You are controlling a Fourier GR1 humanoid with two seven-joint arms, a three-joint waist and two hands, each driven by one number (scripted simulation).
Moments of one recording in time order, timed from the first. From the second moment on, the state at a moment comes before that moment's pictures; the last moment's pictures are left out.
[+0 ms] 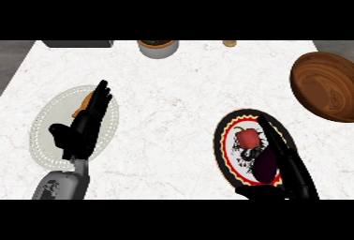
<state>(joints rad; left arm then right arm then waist) -0.15 0.13 -0.10 -1.53 0.03 0.12 0.08 0.14 -0.27 0.29 -1.78 0.50 -0.16 0.11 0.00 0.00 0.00</state>
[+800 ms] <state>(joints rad) -0.16 0.10 -0.05 -1.52 -0.01 0.08 0.08 0.03 -0.17 0.17 -1.52 0.47 -0.12 -0.04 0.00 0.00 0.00</state>
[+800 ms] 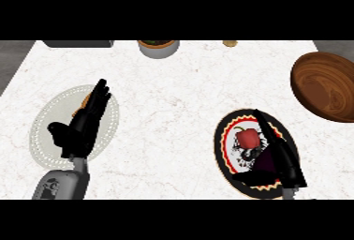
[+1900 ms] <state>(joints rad) -0.14 0.07 -0.05 -1.57 -0.04 0.06 0.10 -0.16 -0.18 0.17 -1.16 0.73 -0.18 -0.15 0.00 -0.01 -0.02</state>
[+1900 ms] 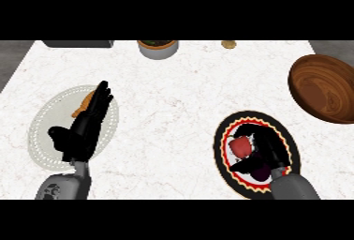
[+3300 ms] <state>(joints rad) -0.12 0.06 -0.03 -1.55 -0.06 0.07 0.07 0.13 -0.33 -0.09 -2.05 0.19 0.24 -0.18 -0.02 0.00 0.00</state>
